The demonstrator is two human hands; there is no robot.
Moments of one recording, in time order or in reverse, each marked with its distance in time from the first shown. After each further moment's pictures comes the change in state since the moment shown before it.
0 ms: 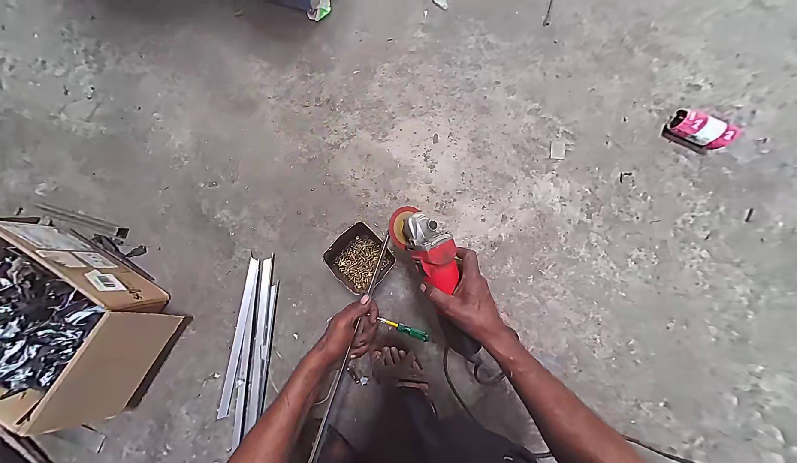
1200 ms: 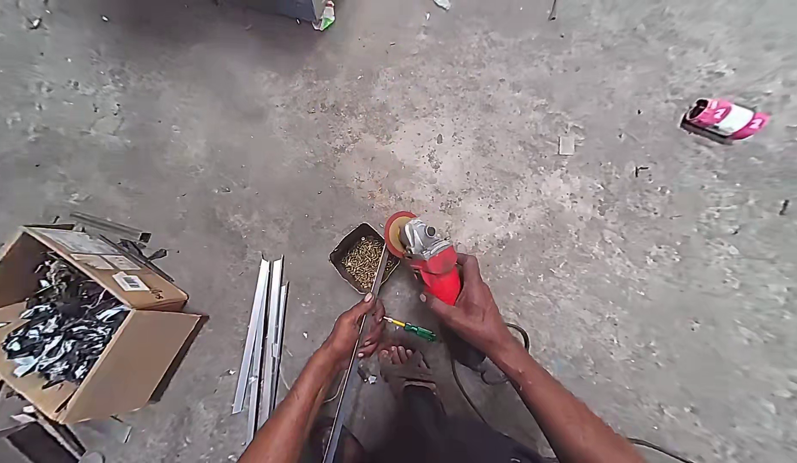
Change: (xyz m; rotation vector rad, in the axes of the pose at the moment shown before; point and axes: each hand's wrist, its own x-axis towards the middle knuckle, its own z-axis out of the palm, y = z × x) left_hand -0.002 -0.003 0.002 -0.118 -0.060 0.009; right_hand -0.016 -0.015 0.000 0.038 -0.032 -0.051
